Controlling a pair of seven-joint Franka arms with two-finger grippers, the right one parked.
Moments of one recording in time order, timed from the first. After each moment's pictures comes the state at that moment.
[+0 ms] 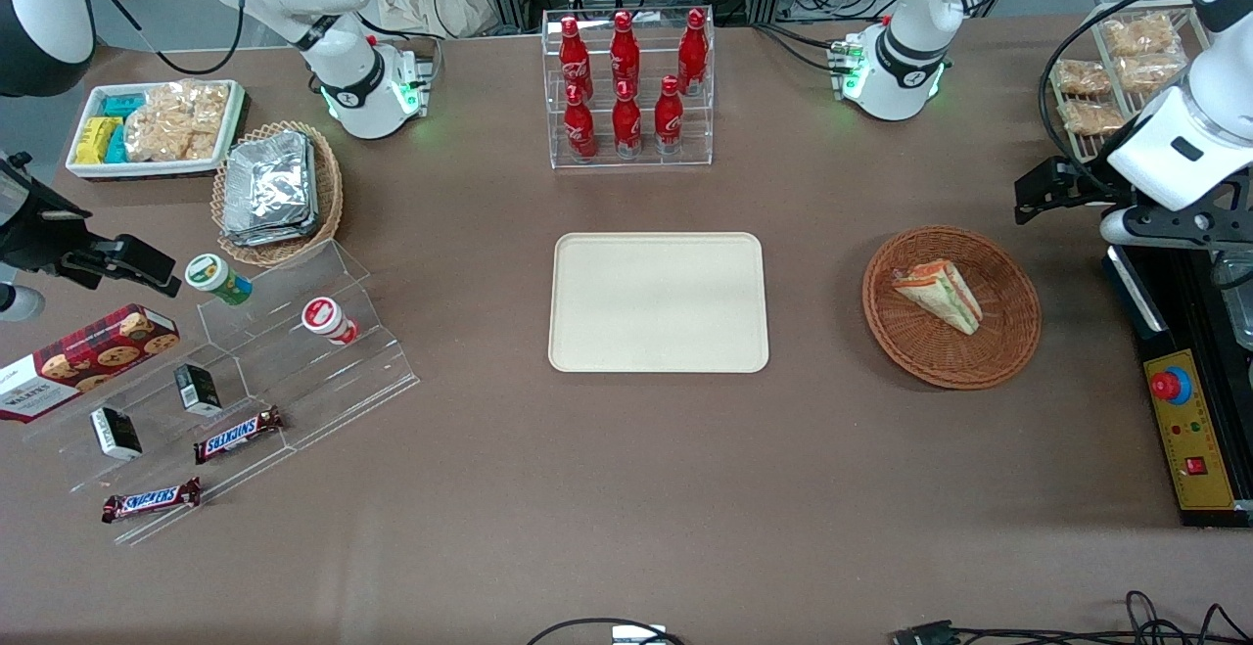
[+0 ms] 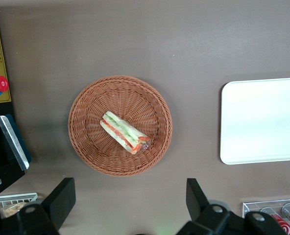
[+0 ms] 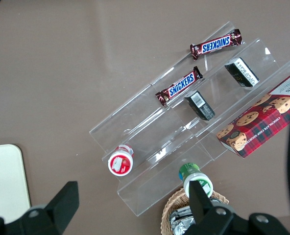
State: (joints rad) arm 0.01 -0.05 -0.08 -1.67 -0.02 1.57 0.00
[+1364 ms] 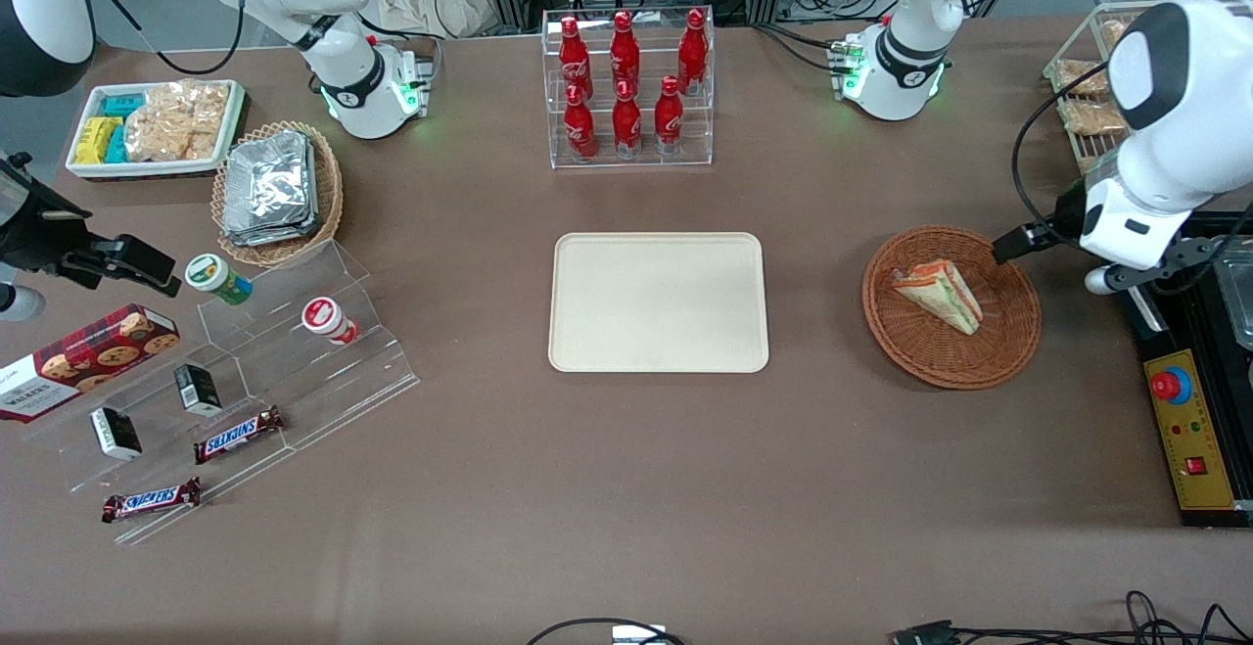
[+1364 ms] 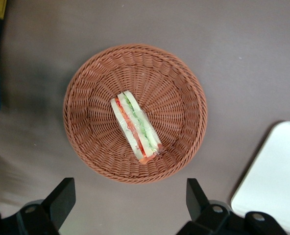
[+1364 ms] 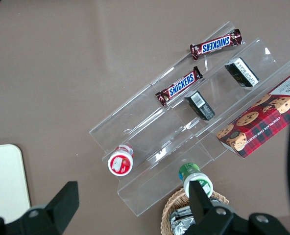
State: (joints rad) arm 0.07 -0.11 -0.07 -2.12 -0.02 1.92 -0.35
